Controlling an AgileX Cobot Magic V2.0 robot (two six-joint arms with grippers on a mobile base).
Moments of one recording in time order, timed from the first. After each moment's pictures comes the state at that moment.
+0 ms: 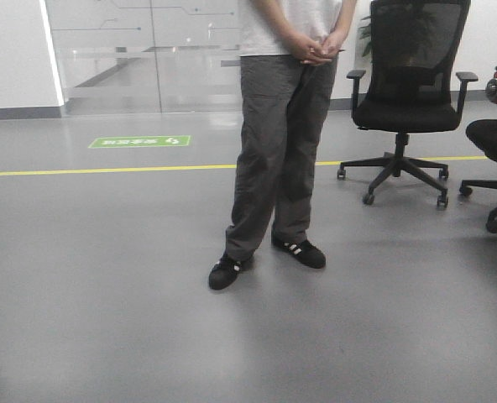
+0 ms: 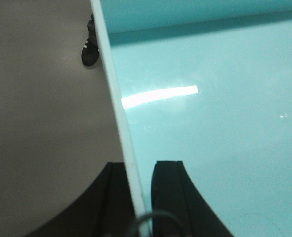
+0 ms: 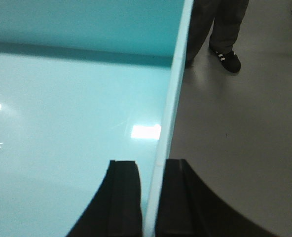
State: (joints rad) left arm -0.26 1.43 -1.71 -0.01 1.05 -0.11; right arm 0.23 1.46 -1.70 0.11 0.93 0.08
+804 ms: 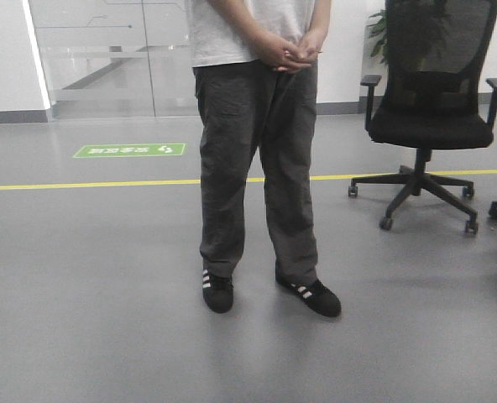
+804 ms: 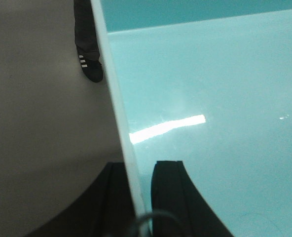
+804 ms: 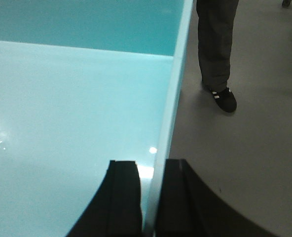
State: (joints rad) left arm -0.26 1.43 -1.71 -0.01 1.05 -0.11; right arm 0.23 1.46 -1.70 0.11 0.93 0.08
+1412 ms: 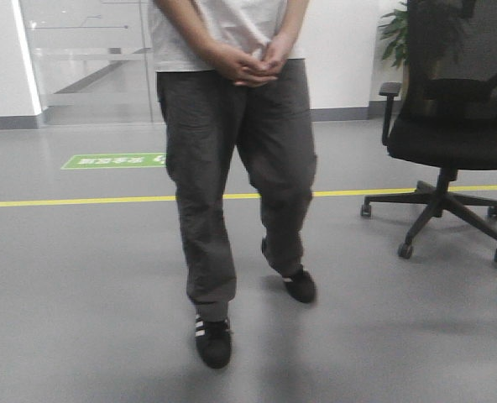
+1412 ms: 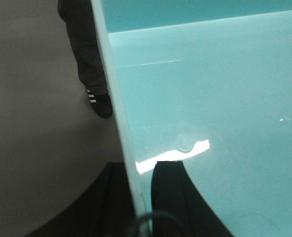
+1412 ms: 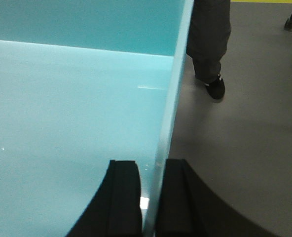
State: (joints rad) left arm -0.26 1.43 -1.71 -0.01 1.05 -0.11; right arm 0.23 1.46 -1.70 0.11 0.93 0.08
